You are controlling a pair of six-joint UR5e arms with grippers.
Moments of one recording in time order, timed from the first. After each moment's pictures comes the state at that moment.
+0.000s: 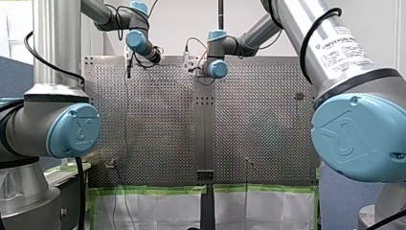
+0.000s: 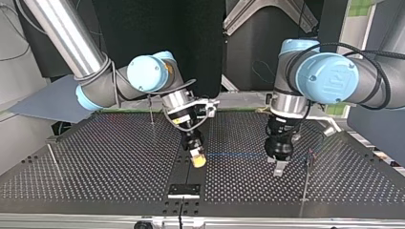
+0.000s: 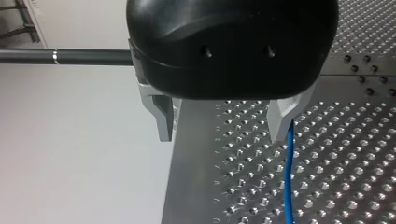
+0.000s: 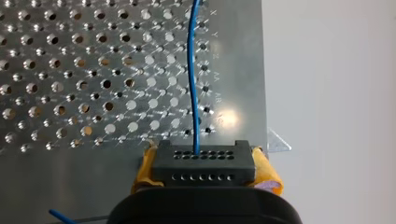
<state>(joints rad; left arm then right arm) -0.17 -1.58 -1.56 -3.09 -1.65 -1.60 2.31 -1.04 1.16 -0.36 1.51 1.59</state>
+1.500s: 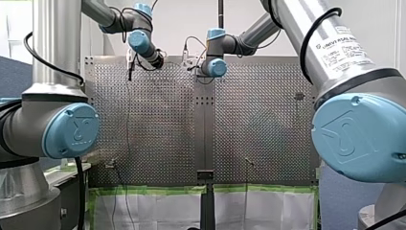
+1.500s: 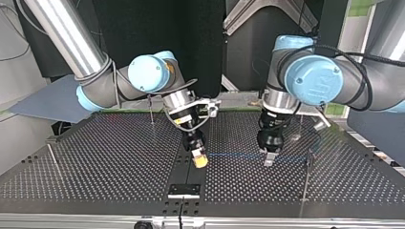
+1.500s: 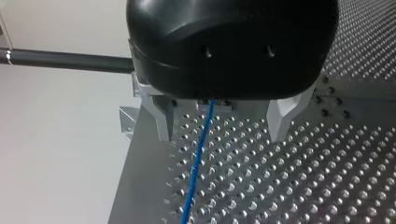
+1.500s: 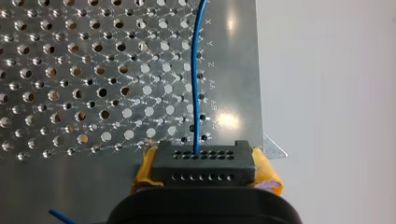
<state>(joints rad) -0.21 -1.61 -1.56 -3.16 -1.68 -1.58 2.32 -1.04 1.14 -0.35 1.51 1.59</state>
